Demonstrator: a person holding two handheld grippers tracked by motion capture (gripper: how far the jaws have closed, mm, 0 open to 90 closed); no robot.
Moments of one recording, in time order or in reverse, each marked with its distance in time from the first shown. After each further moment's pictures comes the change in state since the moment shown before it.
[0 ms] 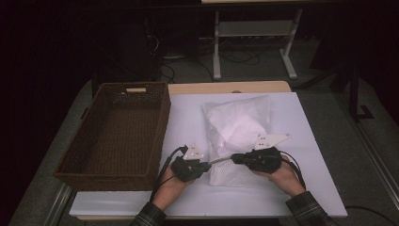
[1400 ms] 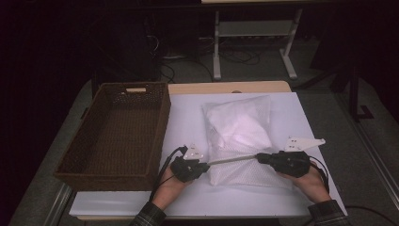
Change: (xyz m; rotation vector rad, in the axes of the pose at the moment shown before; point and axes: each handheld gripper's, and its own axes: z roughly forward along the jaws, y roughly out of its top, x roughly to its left) left arm 0.003 -0.002 0.000 0.031 0.012 -0.006; right arm -0.013 -0.032 -0.062 -0.044 -0.121 0.064
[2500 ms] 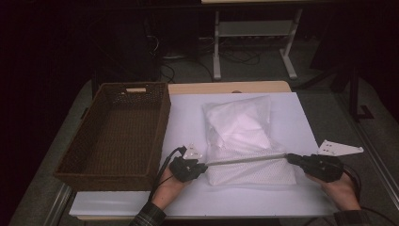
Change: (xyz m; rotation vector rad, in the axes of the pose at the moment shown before) left arm 0.003 -0.003 0.000 0.028 0.010 -0.014; right arm -0.031 -0.042 -0.063 -0.013 -0.178 0.098
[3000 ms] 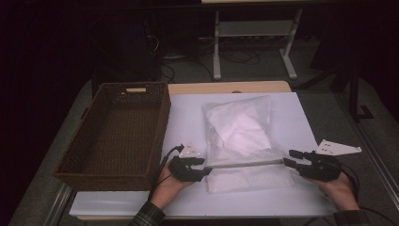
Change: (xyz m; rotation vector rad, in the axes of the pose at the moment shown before) left arm 0.000 0.002 -0.008 -0.120 -0.042 -0.036; right arm 0.004 0.001 0.007 -0.007 0.009 0.013
